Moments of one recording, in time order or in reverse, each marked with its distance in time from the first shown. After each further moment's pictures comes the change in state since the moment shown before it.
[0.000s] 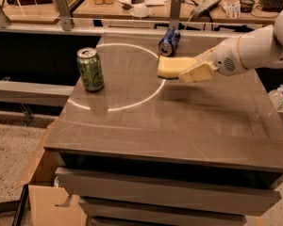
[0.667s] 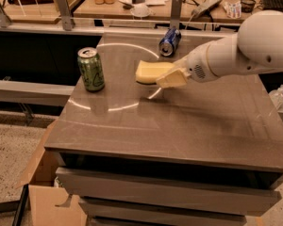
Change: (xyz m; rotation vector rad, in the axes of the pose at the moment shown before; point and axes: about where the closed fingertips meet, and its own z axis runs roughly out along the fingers) arm -0.019 0.043 0.039 0.040 0.020 0.012
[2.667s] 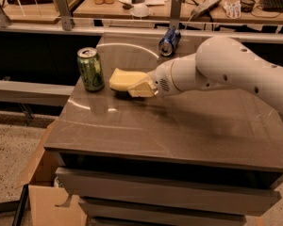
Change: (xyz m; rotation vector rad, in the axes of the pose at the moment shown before) arm -0.016 0.063 0.070 -0.088 -0.057 0.083
